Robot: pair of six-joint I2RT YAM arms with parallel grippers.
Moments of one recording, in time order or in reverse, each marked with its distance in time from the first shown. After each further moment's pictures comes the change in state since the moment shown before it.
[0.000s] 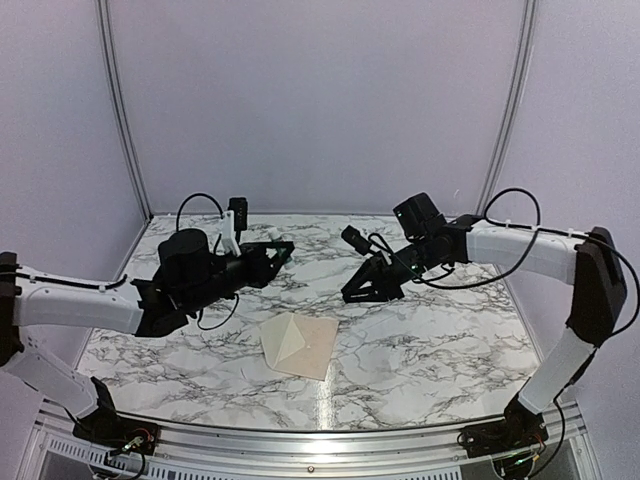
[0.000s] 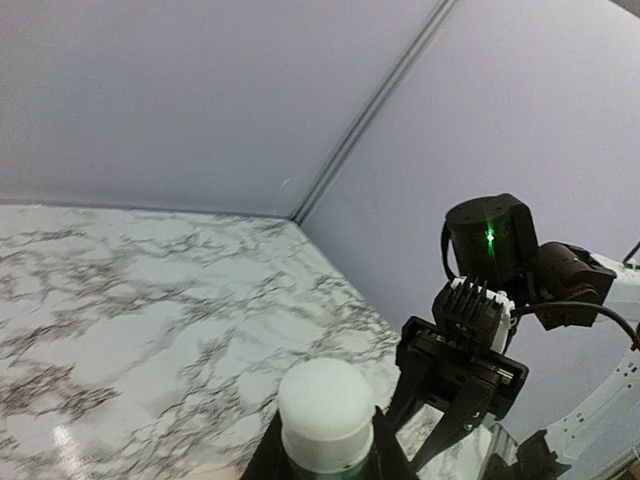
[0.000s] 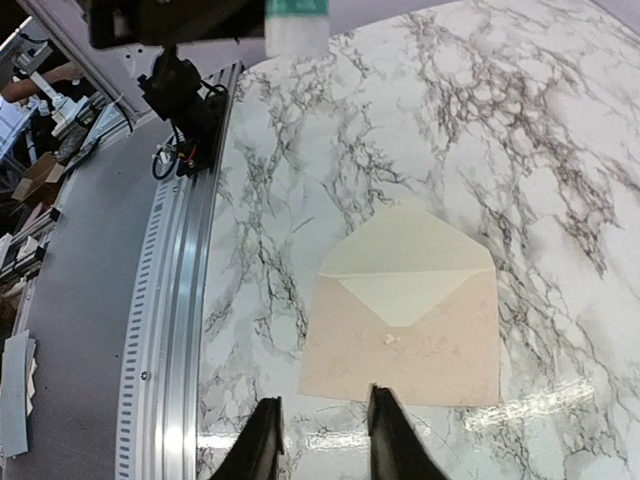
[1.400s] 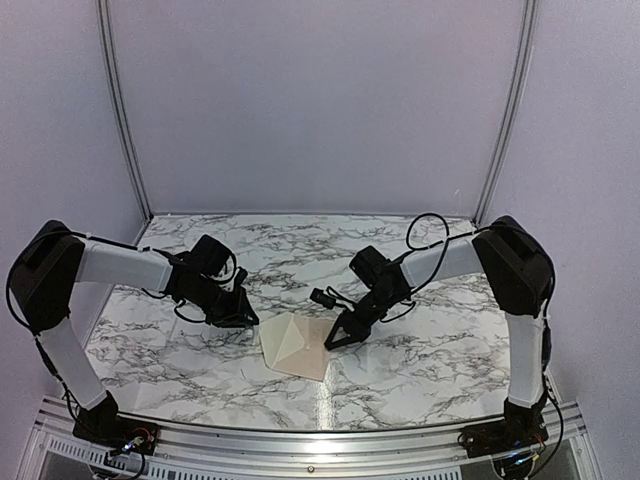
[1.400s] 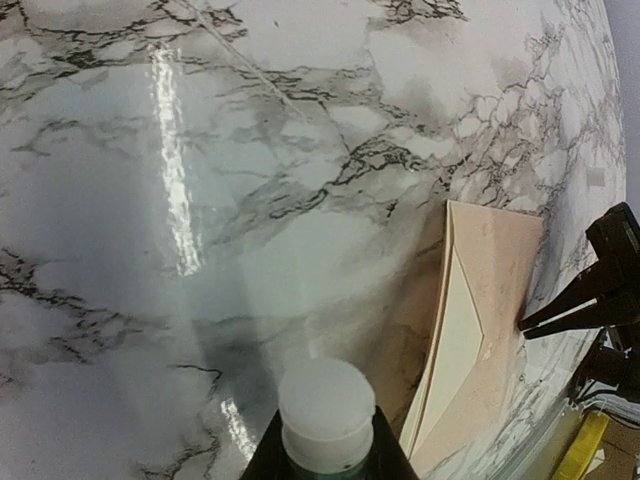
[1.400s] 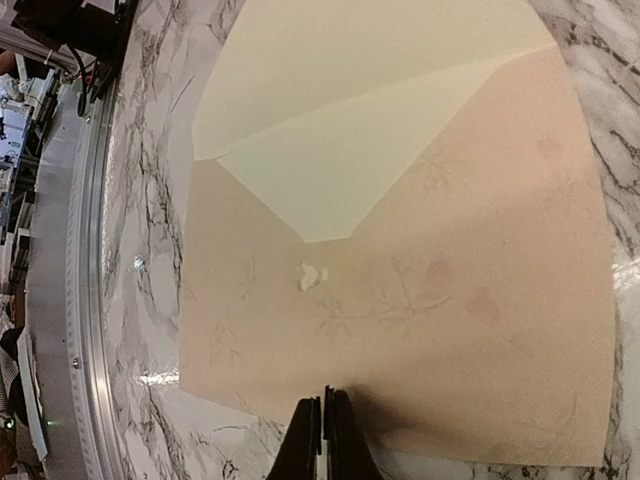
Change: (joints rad) left arm 0.369 0.258 0.199 -1.044 0.450 -0.029; right arm 0.077 0.493 0.072 0.036 0.070 0.042
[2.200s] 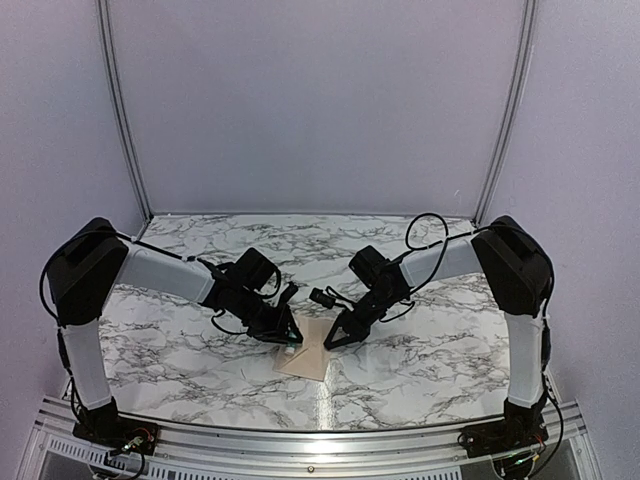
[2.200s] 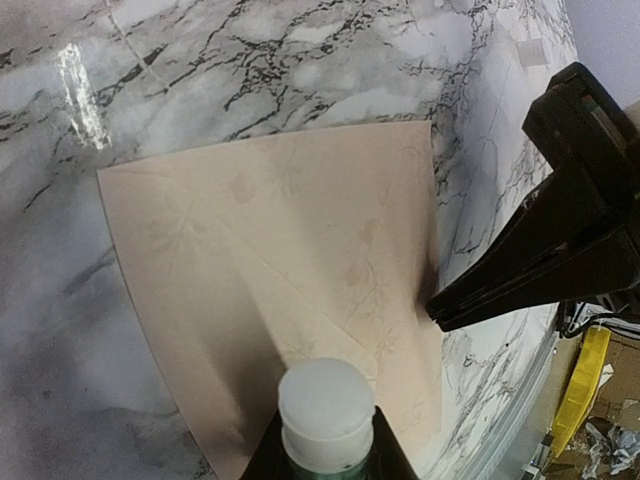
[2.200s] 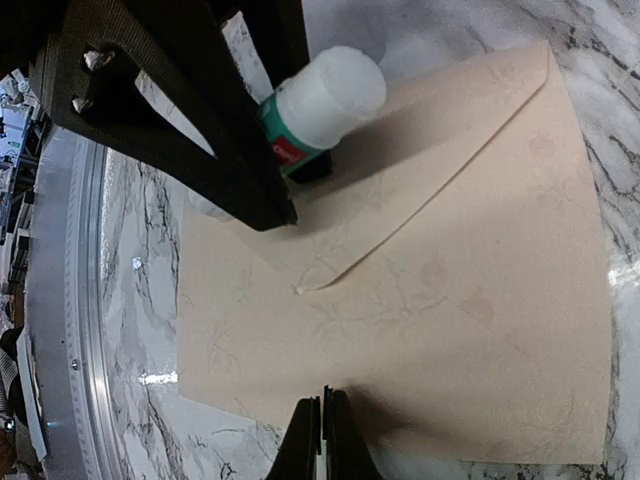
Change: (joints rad) left arm -0.202 0.200 0.151 0.101 0.125 0.016; right arm 0.001 0.006 0.008 0.000 0.002 0.000
